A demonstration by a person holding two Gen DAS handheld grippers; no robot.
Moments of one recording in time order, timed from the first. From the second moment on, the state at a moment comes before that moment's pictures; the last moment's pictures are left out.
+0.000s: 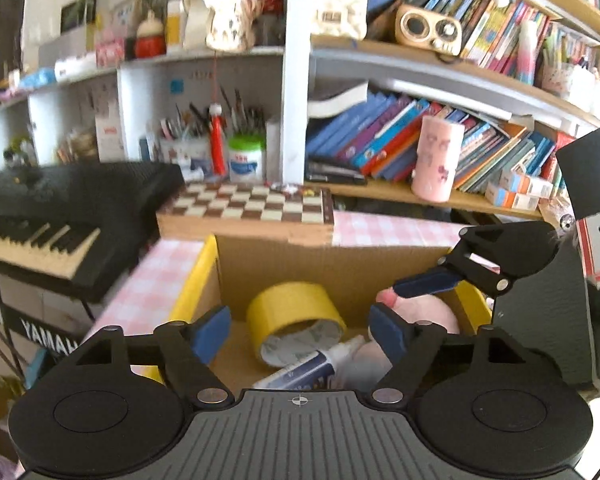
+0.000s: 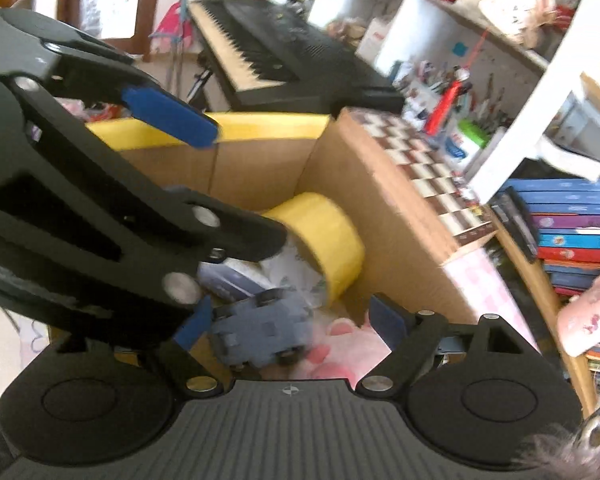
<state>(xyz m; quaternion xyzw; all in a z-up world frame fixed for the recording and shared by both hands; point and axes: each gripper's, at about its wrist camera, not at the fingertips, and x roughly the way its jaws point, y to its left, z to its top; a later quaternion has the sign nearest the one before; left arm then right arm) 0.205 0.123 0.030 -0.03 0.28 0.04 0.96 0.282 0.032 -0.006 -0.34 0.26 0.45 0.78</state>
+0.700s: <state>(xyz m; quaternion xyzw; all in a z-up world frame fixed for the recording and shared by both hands) 0.145 0.120 0.062 -0.02 0.23 0.04 0.97 0.235 -0.033 0.052 -0.23 0.22 0.34 0.89</state>
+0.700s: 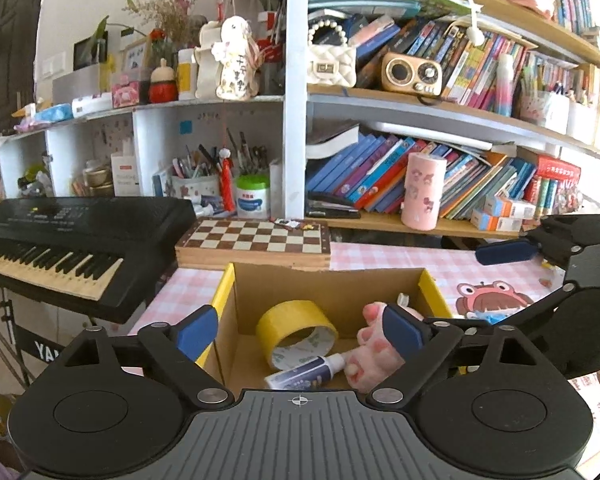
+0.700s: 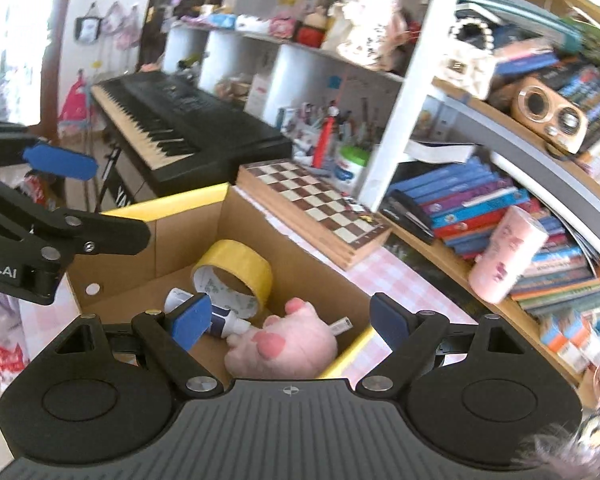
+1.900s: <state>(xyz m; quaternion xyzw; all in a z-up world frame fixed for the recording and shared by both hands) 0.014 0.113 0.024 -0.04 0.28 0.04 0.96 0.054 -0.083 0.016 -0.08 0.25 0.14 0.96</state>
